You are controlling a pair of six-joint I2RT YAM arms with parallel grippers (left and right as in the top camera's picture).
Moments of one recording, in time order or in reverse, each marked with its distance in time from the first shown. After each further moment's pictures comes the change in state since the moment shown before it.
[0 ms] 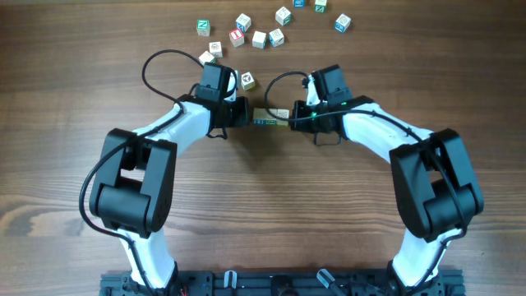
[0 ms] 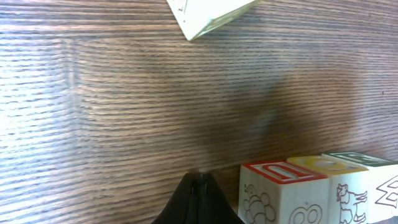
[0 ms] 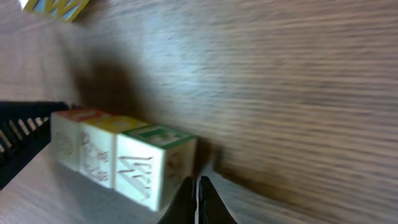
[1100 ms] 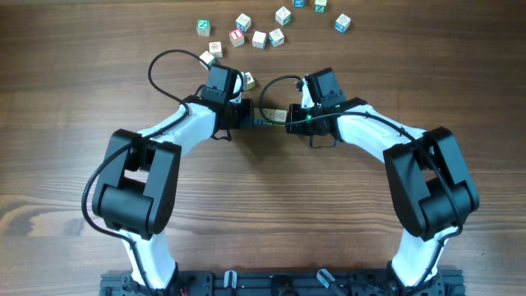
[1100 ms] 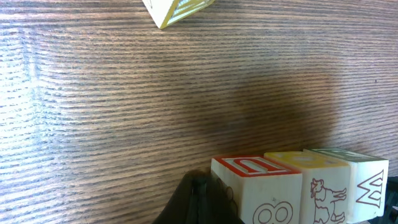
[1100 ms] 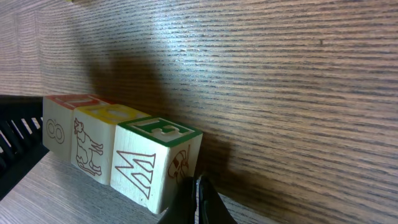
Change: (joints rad) left arm -0.034 -0.001 0.000 -0.009 -0.011 0.000; right arm 0.025 0.018 0.000 0.012 0.003 0.004
